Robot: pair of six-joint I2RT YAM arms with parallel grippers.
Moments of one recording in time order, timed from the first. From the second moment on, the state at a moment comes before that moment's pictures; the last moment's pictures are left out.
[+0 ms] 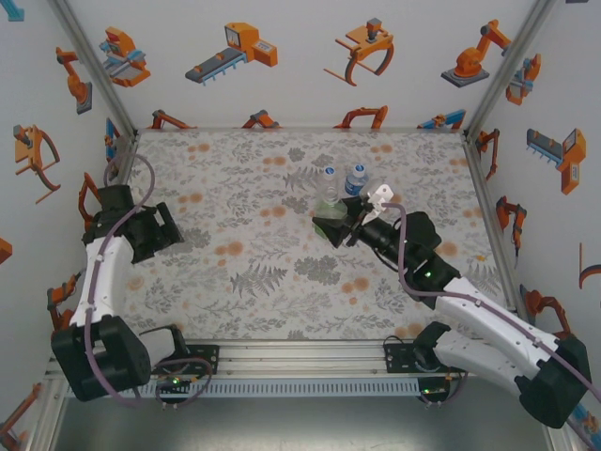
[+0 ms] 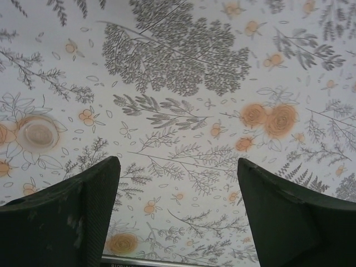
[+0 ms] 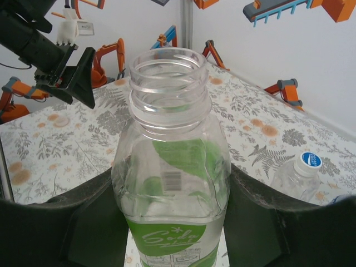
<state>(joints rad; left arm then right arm) 0.22 1.18 0.89 -0.74 0.12 -0.22 0.72 0.89 0.63 0.38 -0.25 0.04</state>
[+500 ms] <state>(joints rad) 0.50 1.36 0.87 -0.76 0.18 -0.21 0.61 0.86 0.57 0.42 -0.32 0.04</state>
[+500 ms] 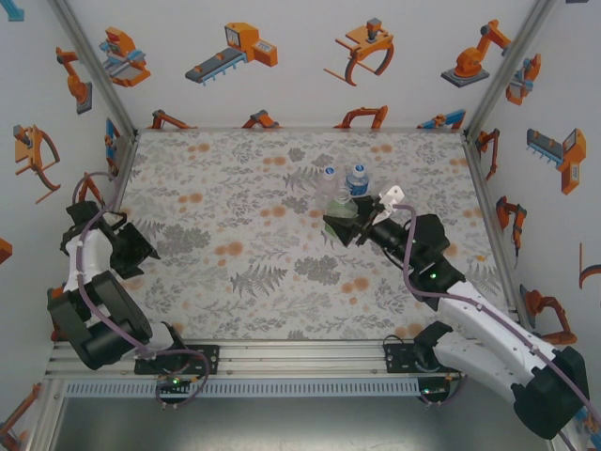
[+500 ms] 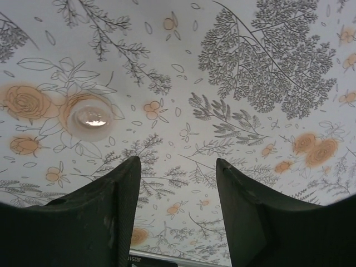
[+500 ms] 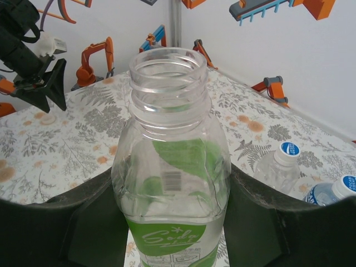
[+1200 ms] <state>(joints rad) 0.61 1.32 0.84 -0.82 0.12 -0.28 0.58 0.90 0.53 0.47 -0.31 -0.04</state>
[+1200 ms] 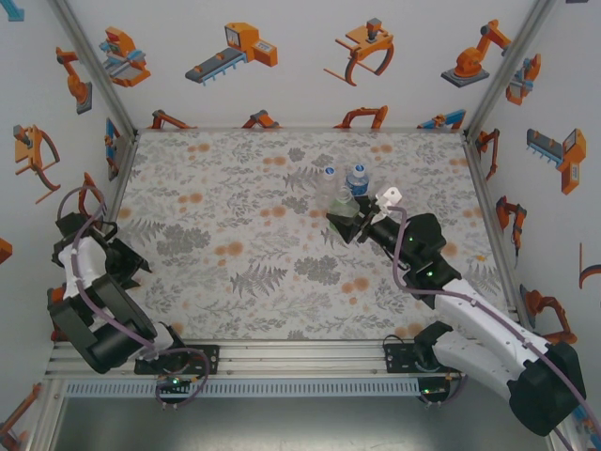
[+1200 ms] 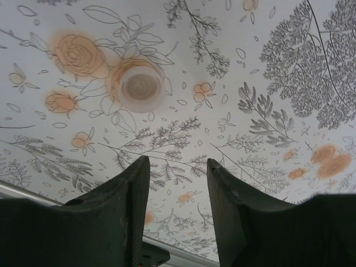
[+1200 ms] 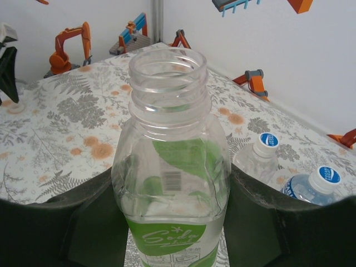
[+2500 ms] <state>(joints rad) 0.58 1.61 0.91 -0.70 0.06 -0.27 0.57 0.89 0.48 0.48 -0.24 -0.10</state>
